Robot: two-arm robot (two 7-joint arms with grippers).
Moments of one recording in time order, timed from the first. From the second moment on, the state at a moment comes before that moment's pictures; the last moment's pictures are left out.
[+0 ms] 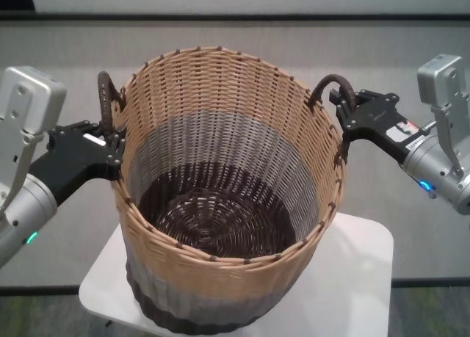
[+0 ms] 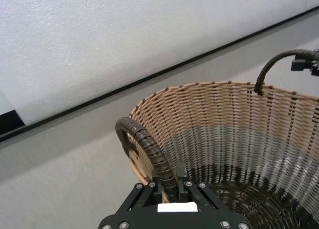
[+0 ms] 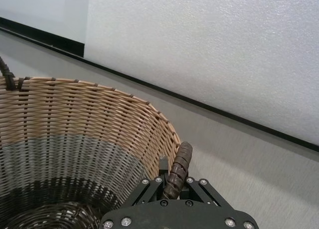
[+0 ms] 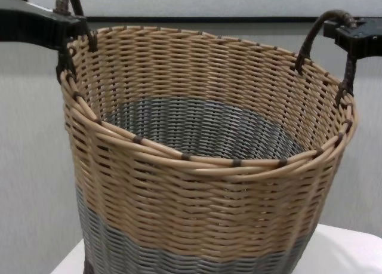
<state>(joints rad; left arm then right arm) -0.05 0.48 0.18 -2.02 -0.21 0.37 -0.15 0.37 0.40 -0.24 -1.44 0.24 0.01 0.38</state>
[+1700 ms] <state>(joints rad) -0.05 0.48 0.18 -2.03 -0.19 0.38 -0.15 0.37 0.40 -0.24 -1.44 0.24 0.01 0.38</state>
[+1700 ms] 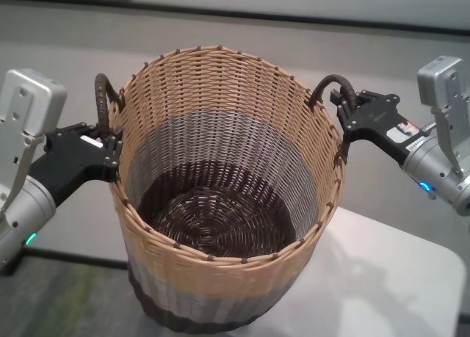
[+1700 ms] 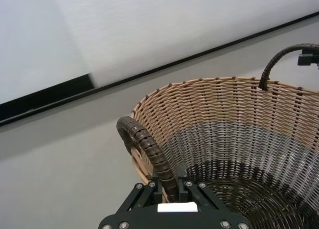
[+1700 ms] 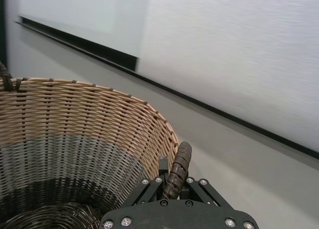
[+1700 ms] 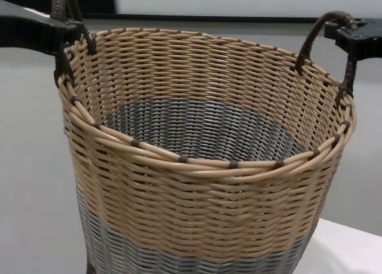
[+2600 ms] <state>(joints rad) -0.05 0.48 0.18 -2.03 -0.19 0.38 -0.15 0.37 0.40 -0.24 -1.44 0.24 0.01 0.38</state>
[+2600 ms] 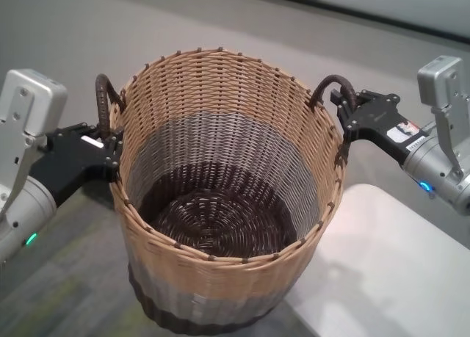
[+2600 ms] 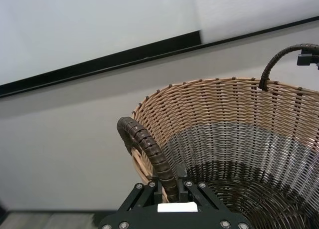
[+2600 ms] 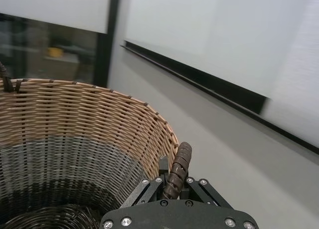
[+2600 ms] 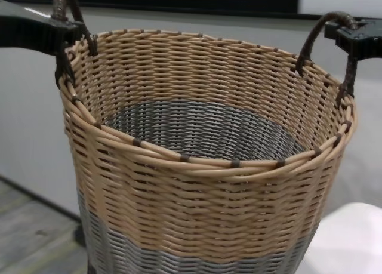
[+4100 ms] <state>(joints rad) -0.05 0.48 0.18 -2.03 -0.19 0.38 -0.15 0.37 0.40 -0.24 -1.44 0.24 0.01 0.38</state>
